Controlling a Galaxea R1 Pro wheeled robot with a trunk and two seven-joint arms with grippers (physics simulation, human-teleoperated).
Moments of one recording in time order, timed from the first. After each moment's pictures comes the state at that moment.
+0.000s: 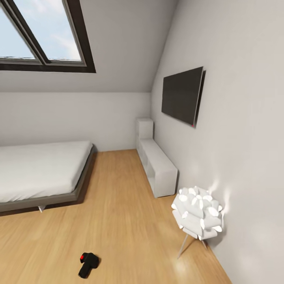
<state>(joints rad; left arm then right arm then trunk) 0.01 0.00 0.05 -0.03 0.32 -0.14 0.00 0.00 -0.02 -0.02 0.00 0.14 -0.10 0.00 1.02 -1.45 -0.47</state>
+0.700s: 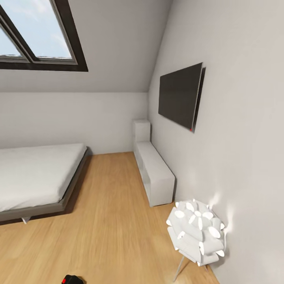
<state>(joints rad) 0.01 0.00 0.05 -0.03 0.32 -0.14 0.00 0.00 -0.02 -0.02 0.00 0.14 -0.10 0.00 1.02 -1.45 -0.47</state>
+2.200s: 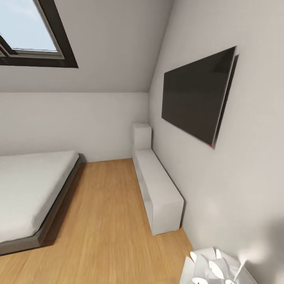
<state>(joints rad) 0.01 0.00 0.05 -0.03 0.32 -0.15 0.00 0.00 -0.02 -0.02 0.00 0.14 -0.10 -0.01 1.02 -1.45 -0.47</state>
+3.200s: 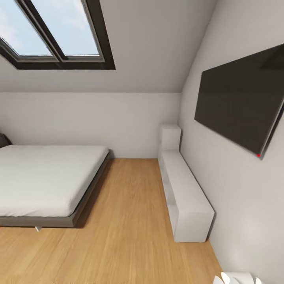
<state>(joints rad) 0.01 0.00 0.06 -0.03 0.38 -0.15 0.00 0.00 -0.01 -0.01 0.00 0.14 -0.10 -0.01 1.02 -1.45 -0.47</state>
